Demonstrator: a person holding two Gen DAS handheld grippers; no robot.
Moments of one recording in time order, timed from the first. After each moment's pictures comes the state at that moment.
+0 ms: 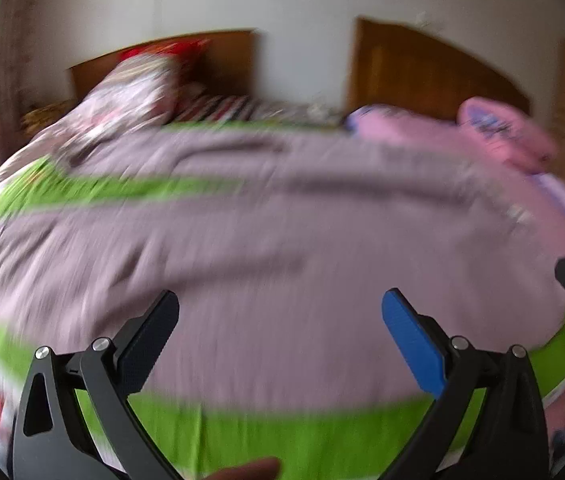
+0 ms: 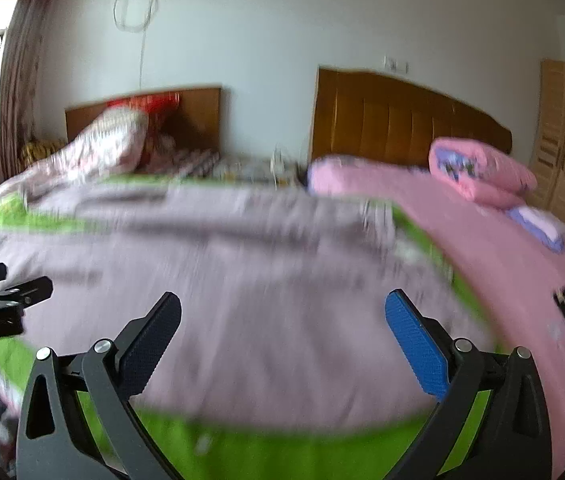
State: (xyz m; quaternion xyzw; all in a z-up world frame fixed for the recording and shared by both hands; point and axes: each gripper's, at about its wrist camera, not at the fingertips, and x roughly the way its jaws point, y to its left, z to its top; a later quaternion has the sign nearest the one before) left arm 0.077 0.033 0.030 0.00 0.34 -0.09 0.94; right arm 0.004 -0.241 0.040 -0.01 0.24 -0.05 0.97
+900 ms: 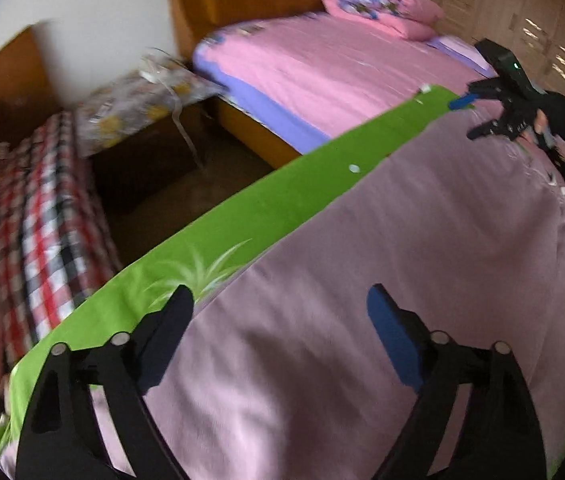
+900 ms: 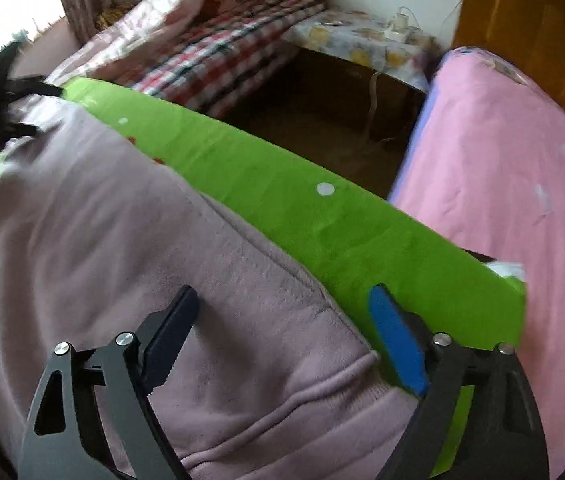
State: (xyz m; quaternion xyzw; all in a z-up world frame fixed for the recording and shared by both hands) left arm 0.491 -0.021 -0.011 0.20 0.45 -0.38 0.78; right arm 0.448 -0.448 -0.058 -0.07 0.53 0.24 0.81
